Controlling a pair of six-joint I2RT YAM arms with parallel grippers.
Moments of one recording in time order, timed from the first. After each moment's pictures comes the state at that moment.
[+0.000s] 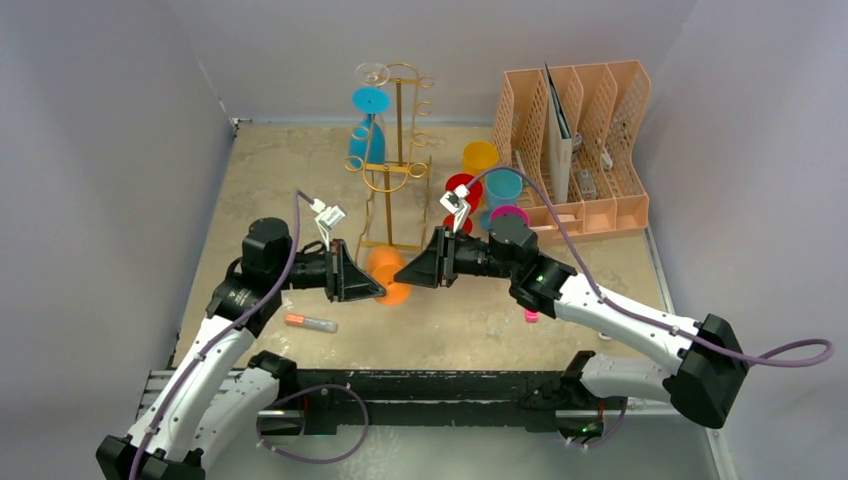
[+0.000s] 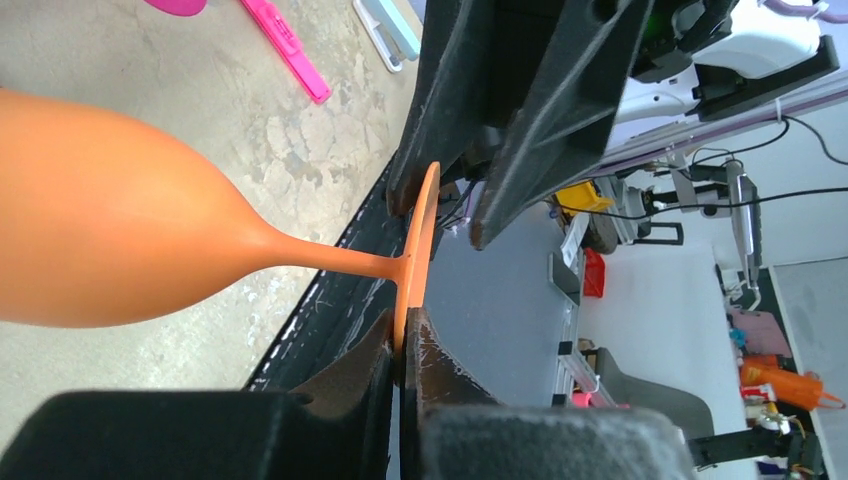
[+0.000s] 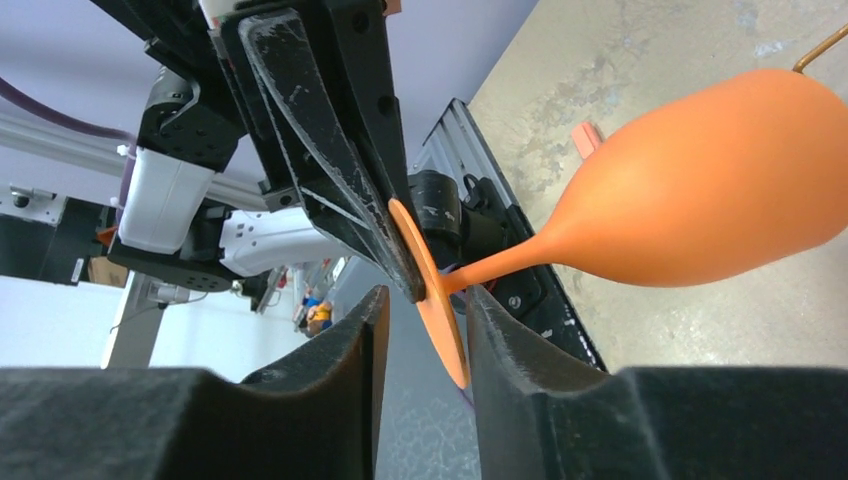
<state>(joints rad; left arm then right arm) -0.34 0.73 0.71 -0.35 0.98 -0.61 0.87 1.16 0.80 0.21 -0.52 0.92</state>
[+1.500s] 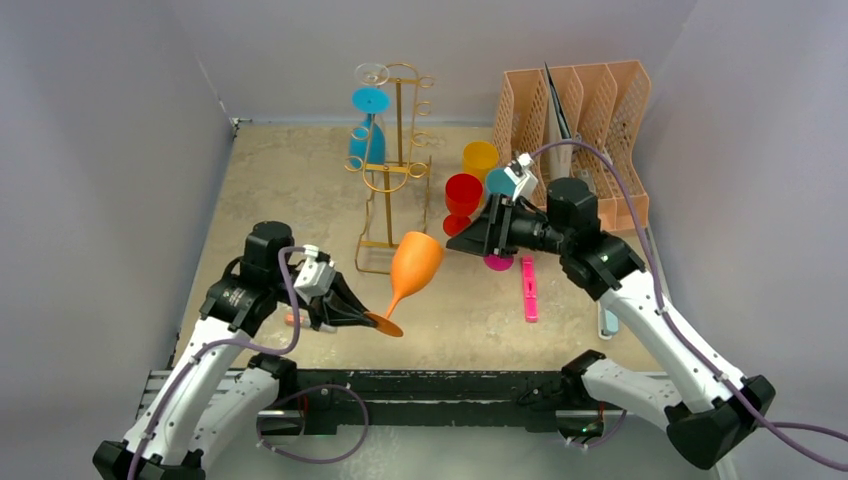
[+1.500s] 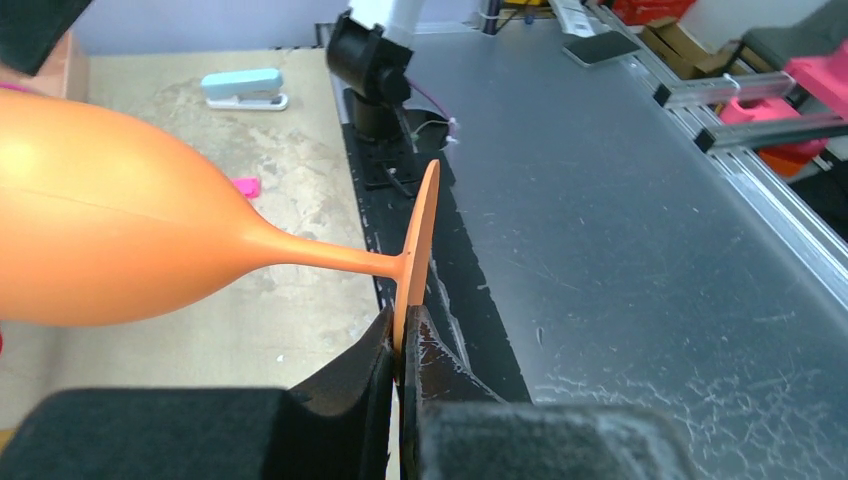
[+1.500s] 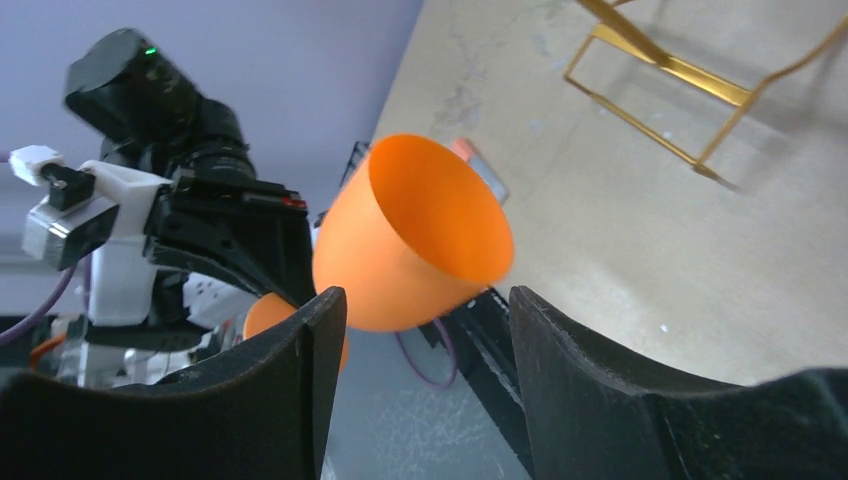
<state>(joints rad) -0.34 0.72 0.75 -0.60 1.44 0.47 0.54 0.99 1.03 -0.43 -0.55 0.77</state>
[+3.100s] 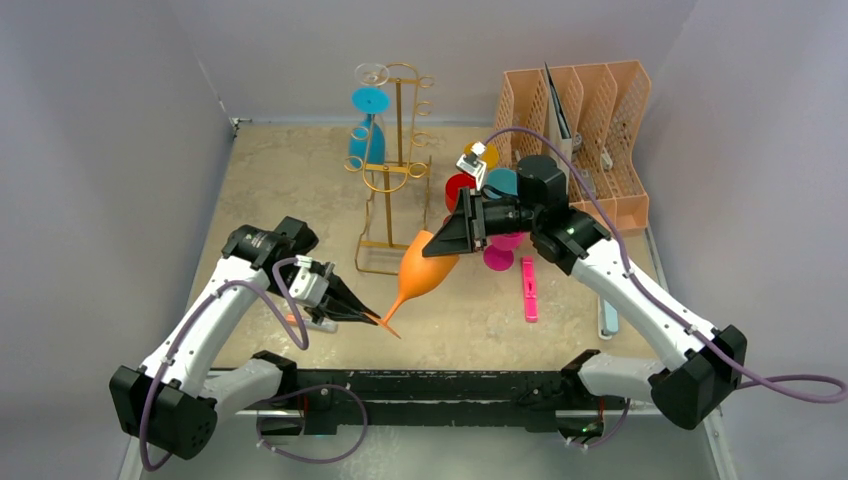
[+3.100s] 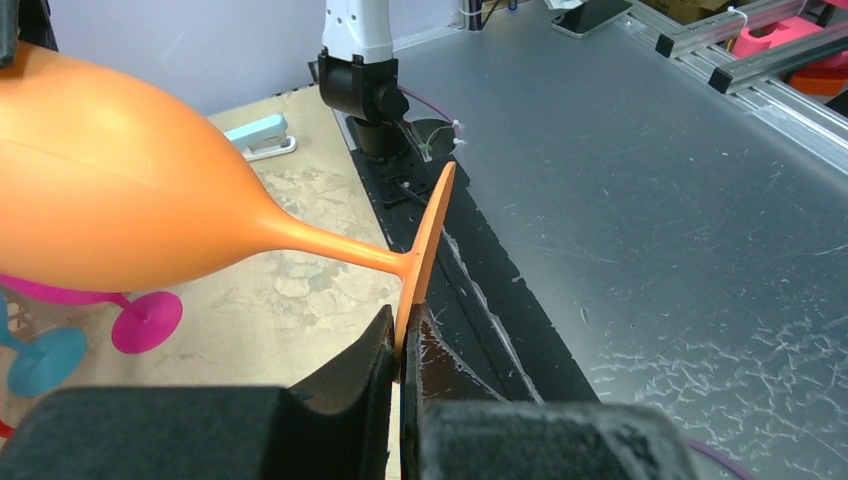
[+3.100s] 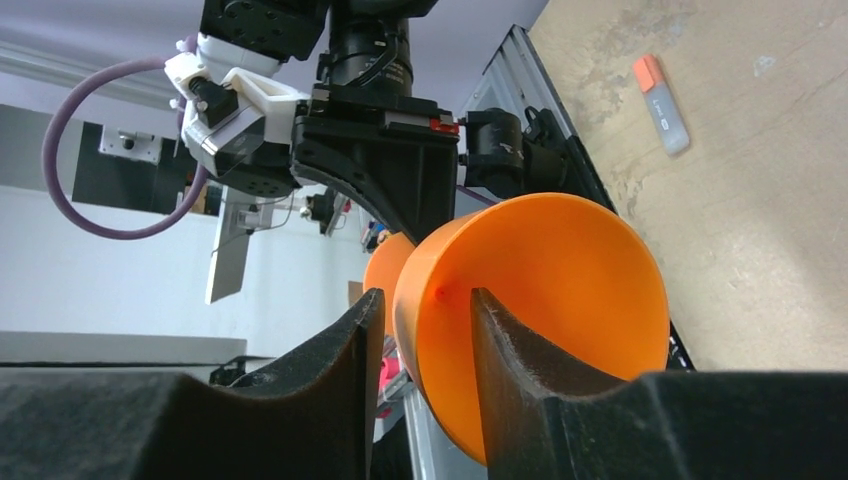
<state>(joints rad) -0.34 1.07 1.00 -1.58 1.52 1.78 0.60 1.21 1.14 -0.23 -0.97 0.87</state>
